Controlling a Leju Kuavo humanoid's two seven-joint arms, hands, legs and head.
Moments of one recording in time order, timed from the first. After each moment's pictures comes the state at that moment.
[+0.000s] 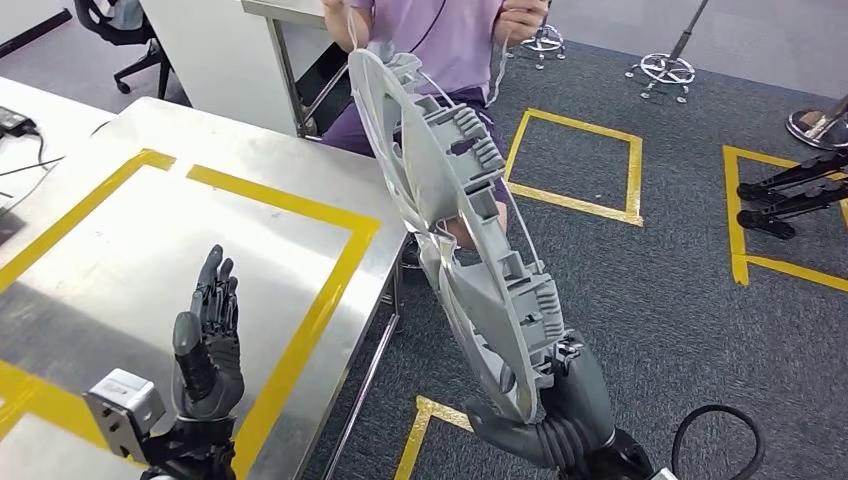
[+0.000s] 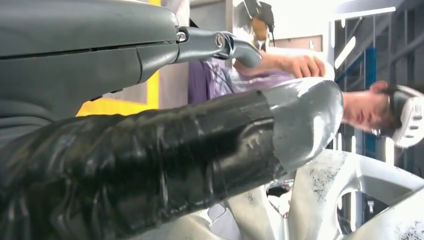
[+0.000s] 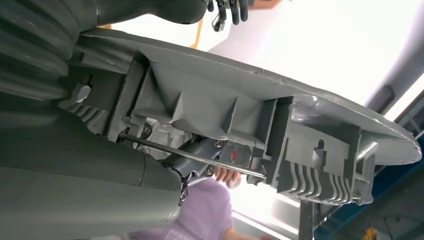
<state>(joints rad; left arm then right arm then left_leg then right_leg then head) 0.10 0.12 -0.50 -1.96 -0.09 0.45 -0.43 0.04 -0.17 0.56 -2.12 0.06 -0.23 -0.34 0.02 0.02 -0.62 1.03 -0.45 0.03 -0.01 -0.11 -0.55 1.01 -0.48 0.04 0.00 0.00</state>
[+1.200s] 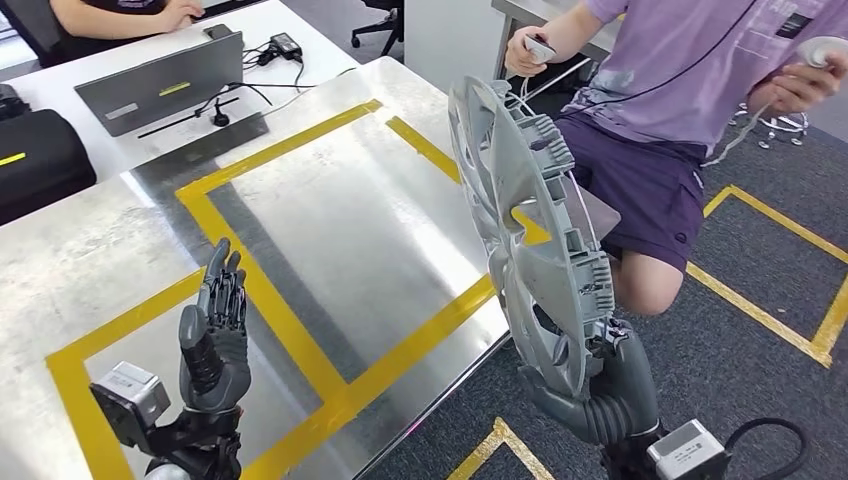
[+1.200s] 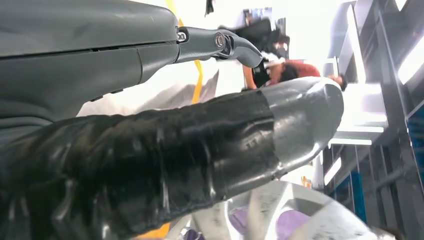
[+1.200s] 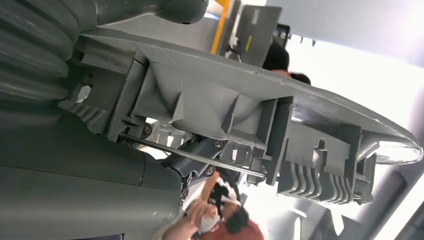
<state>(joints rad) 0.11 0.10 -0.47 -1.96 -0.09 0.39 -0.45 0.09 -0.20 0.38 -2.05 0.02 -0.21 -0.30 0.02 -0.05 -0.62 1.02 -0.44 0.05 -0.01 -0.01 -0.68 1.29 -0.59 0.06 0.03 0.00</state>
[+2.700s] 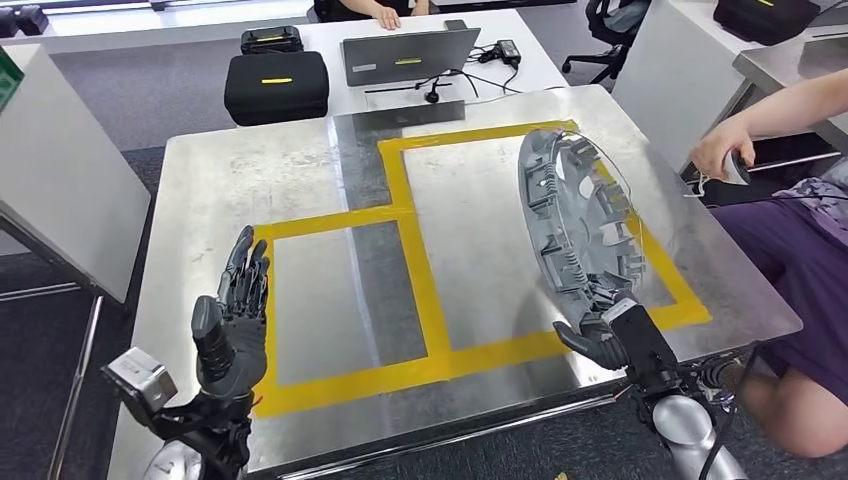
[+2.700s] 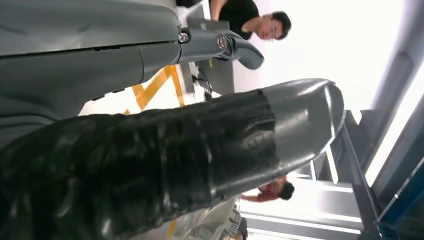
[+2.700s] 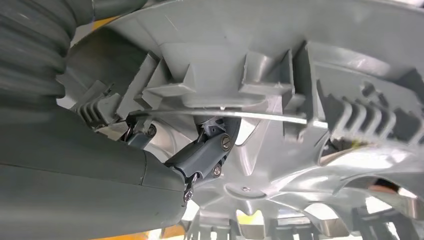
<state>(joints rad) 0.03 0.07 -0.44 -1.86 -0.02 0.23 -0.52 -0.19 -0.28 0.26 -1.33 0.07 -0.05 -0.21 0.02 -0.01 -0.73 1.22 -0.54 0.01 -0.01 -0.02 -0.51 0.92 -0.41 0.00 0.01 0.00</state>
